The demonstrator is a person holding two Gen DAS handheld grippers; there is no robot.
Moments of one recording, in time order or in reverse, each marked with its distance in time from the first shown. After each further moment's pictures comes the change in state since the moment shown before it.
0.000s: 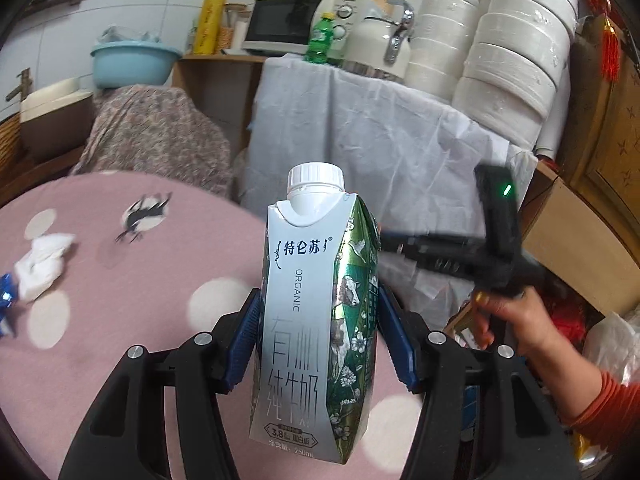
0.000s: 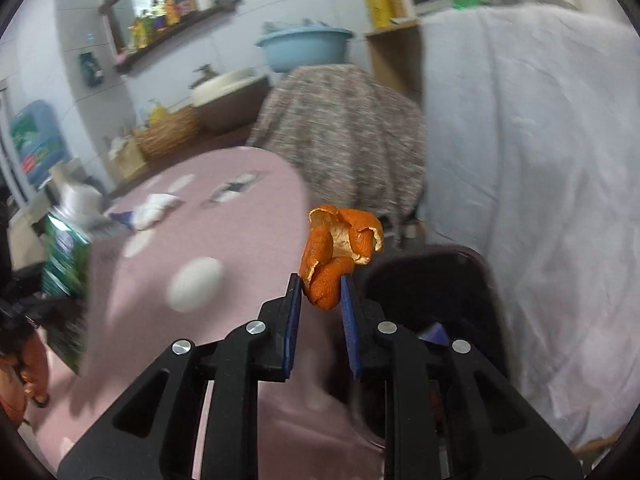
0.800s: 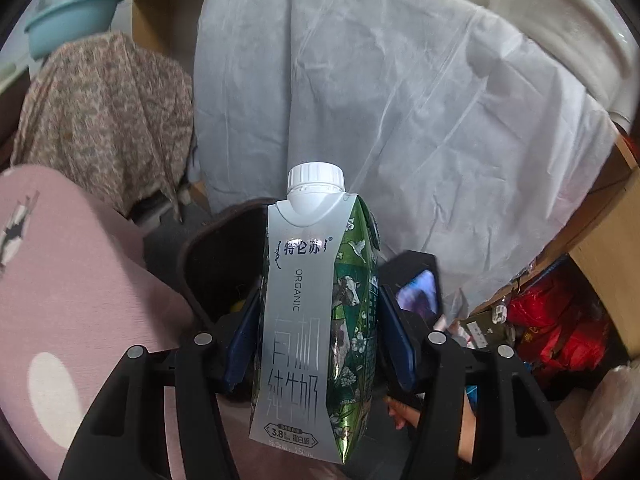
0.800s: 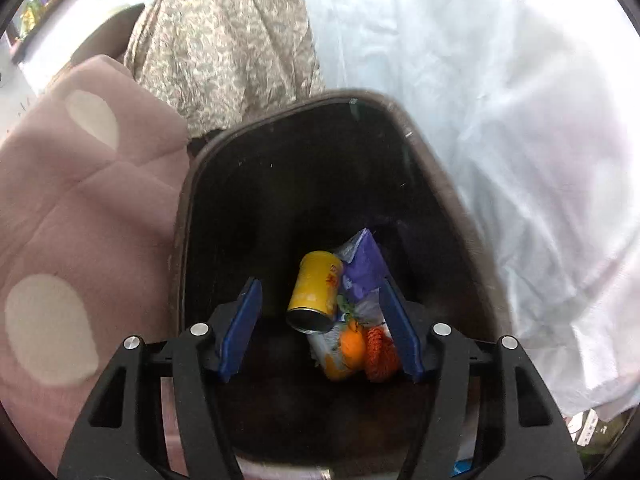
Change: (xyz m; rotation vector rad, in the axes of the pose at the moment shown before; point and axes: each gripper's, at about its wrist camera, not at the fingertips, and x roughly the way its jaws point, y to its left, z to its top) left arm 0.190 -0.075 0.042 -0.043 0.318 0.051; right arm 0.126 -0.123 -0.091 0.164 0.235 -0.200
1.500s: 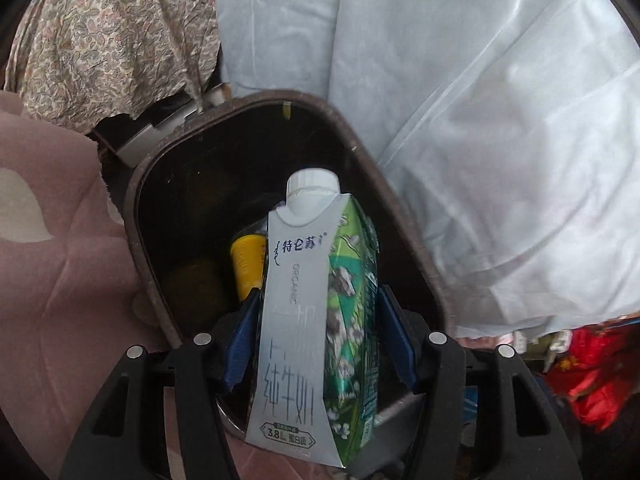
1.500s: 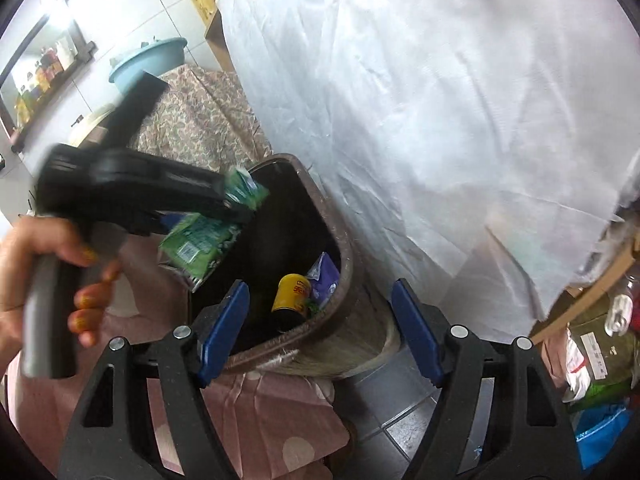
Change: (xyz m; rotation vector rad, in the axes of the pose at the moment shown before) left arm 0.146 0.007 0.002 -0.151 0.326 0.199; right arm -0.119 -0.069 -0.076 0.228 -0.235 0.008
